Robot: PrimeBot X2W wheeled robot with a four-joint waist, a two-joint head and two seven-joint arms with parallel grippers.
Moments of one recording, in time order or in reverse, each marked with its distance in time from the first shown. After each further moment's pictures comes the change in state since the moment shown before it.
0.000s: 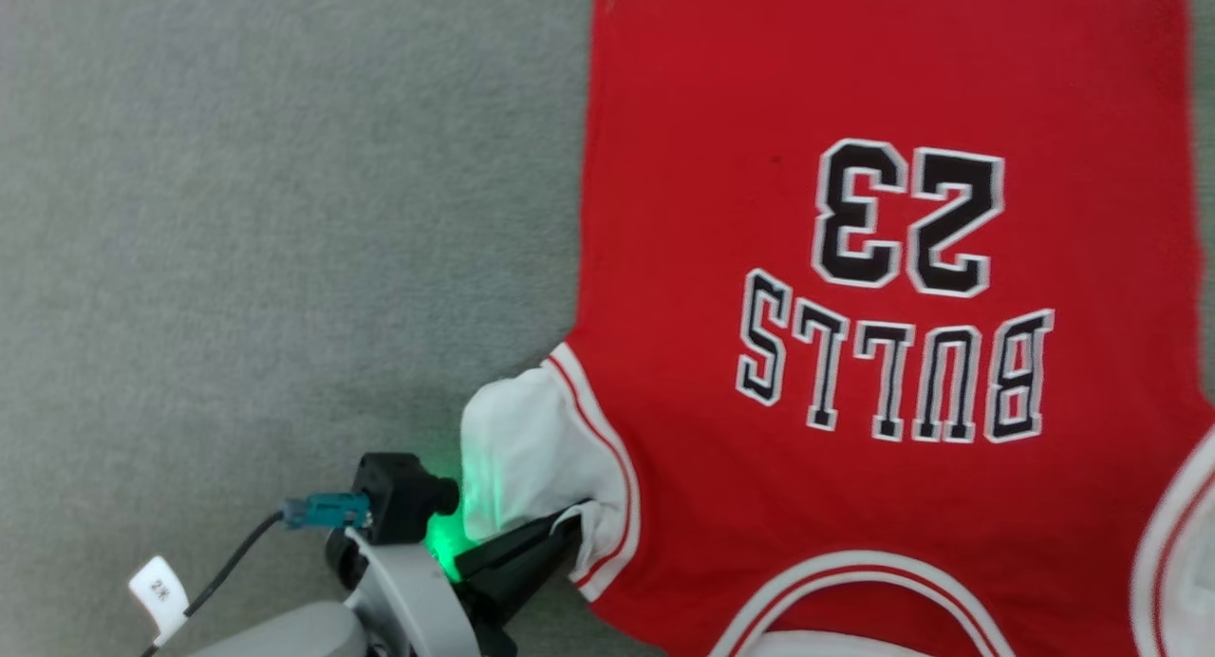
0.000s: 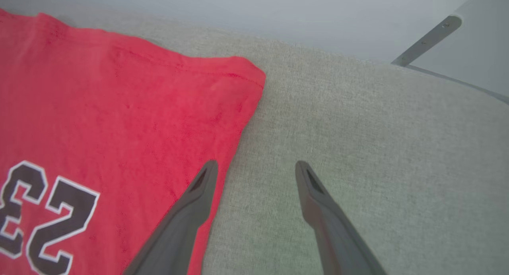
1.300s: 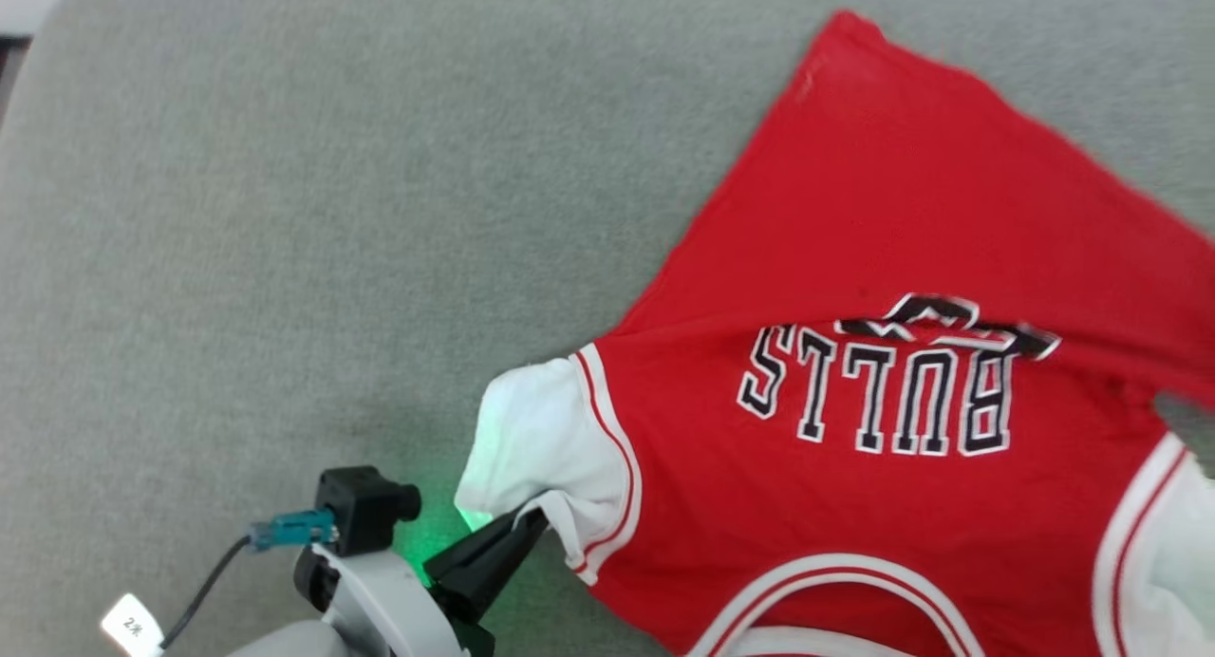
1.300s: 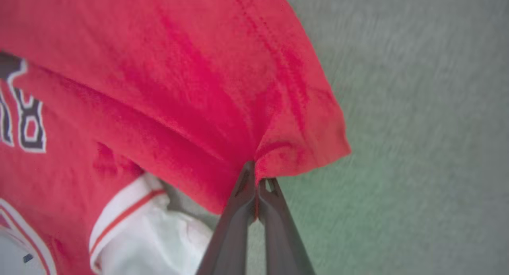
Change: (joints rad) left arm 0.099 -0.016 0.112 0.032 0.026 0.009 -0.040; right arm 0.547 -0.304 0.043 -0.261 0.361 0.000 0.002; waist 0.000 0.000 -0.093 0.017
